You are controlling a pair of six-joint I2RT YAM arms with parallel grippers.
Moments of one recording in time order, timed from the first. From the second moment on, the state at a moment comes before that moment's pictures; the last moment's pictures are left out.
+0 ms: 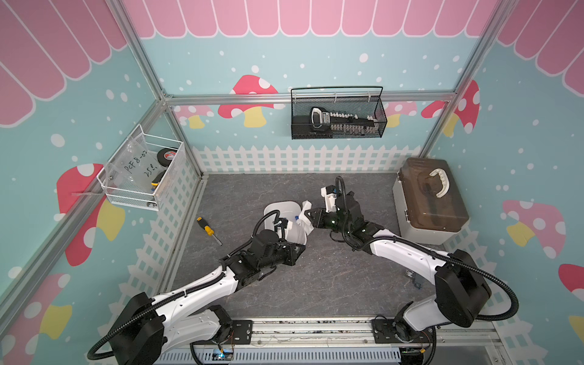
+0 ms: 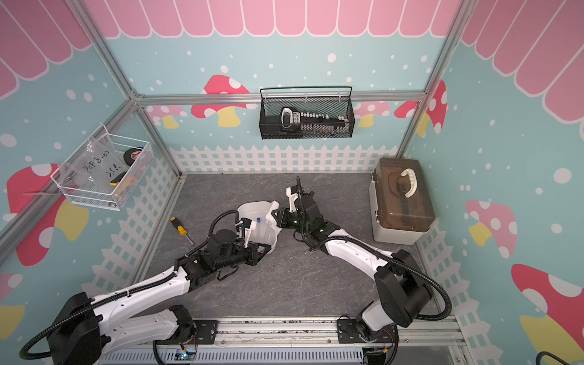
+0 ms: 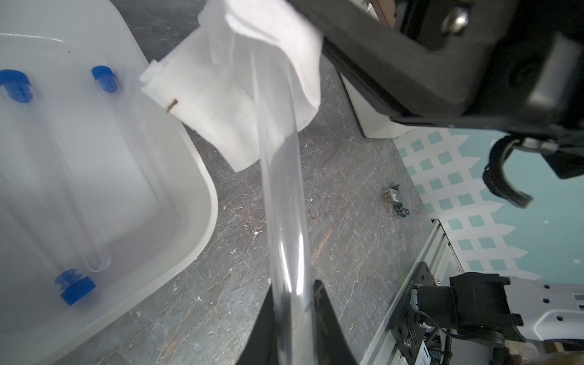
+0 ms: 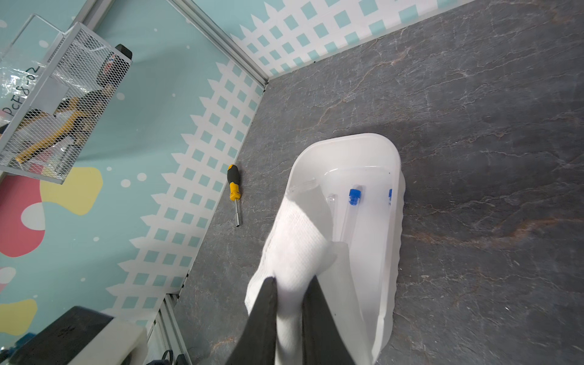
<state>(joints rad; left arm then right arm) -0.75 1.11 0.59 0.01 0.20 -0.65 0.68 1.49 0.97 0.13 -0.22 0.71</state>
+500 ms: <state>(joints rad) -0.75 1.12 0.59 -0.03 0.19 -0.65 0.85 1.39 0.81 0.12 -0.18 0.76</state>
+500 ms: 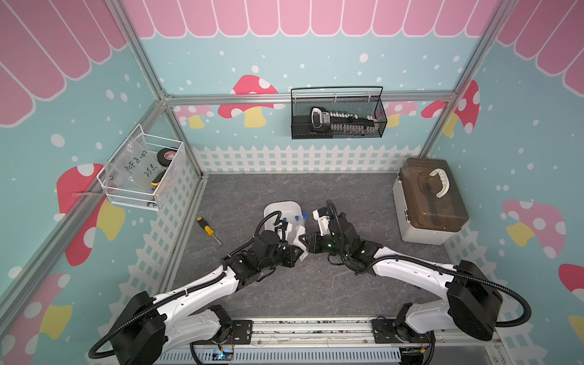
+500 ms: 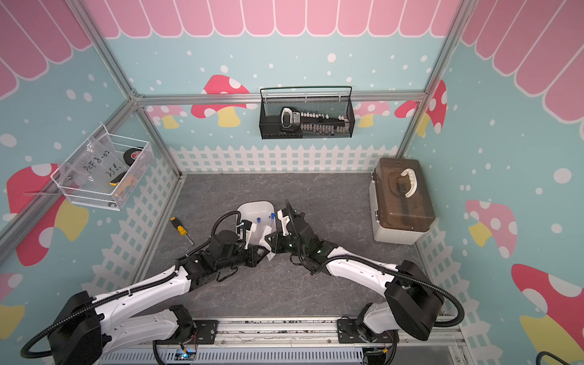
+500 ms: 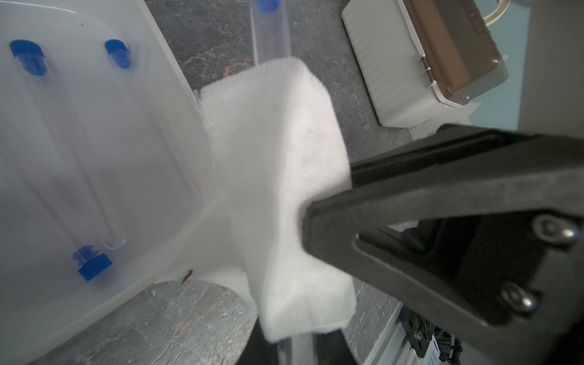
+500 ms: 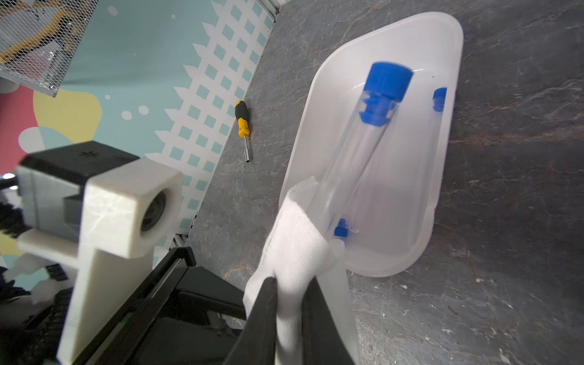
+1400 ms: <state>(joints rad) -0.77 1.09 0.59 0.03 0.25 -0.64 0.61 1.38 1.00 -0.02 -0.24 0.62</state>
